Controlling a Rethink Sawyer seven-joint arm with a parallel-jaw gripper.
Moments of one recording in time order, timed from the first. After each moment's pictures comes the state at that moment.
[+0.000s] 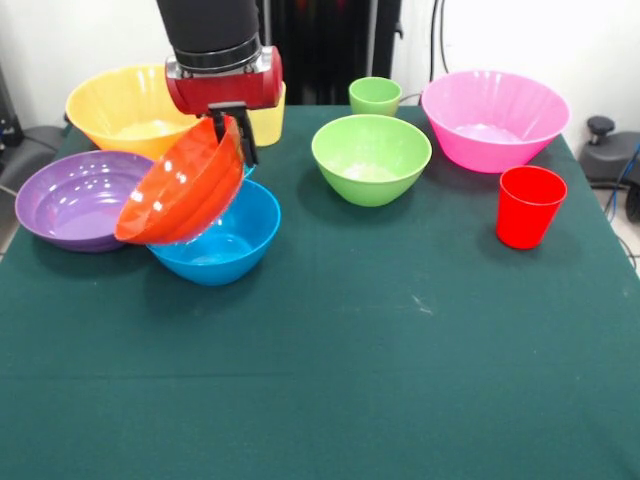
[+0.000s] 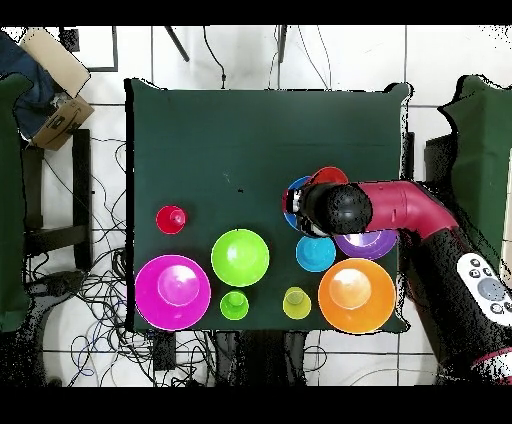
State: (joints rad) arm -0.90 -0.67 0.72 1.73 -0.60 0.76 1.88
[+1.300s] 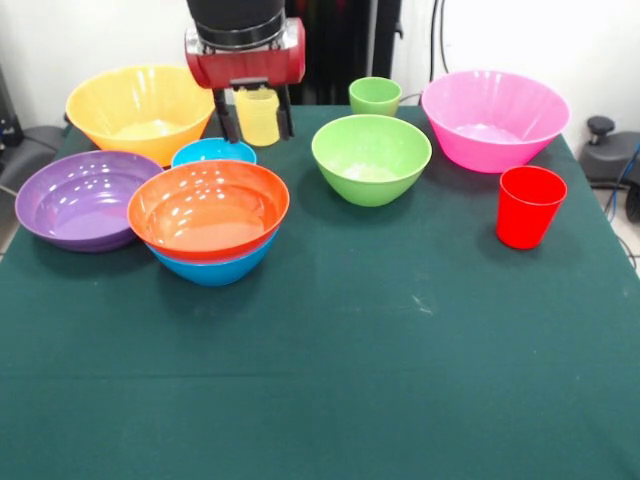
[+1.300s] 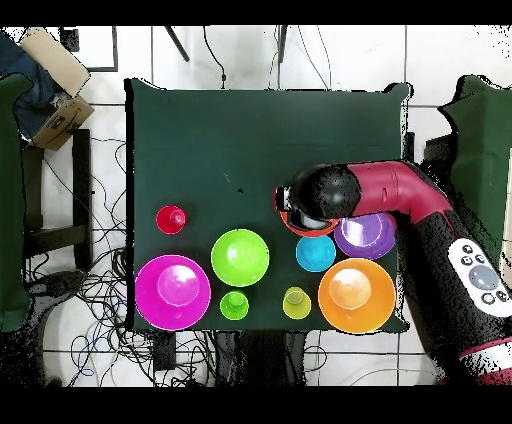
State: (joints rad) arm -0.84 -0.71 0.74 1.67 -0.57 0.97 1.88
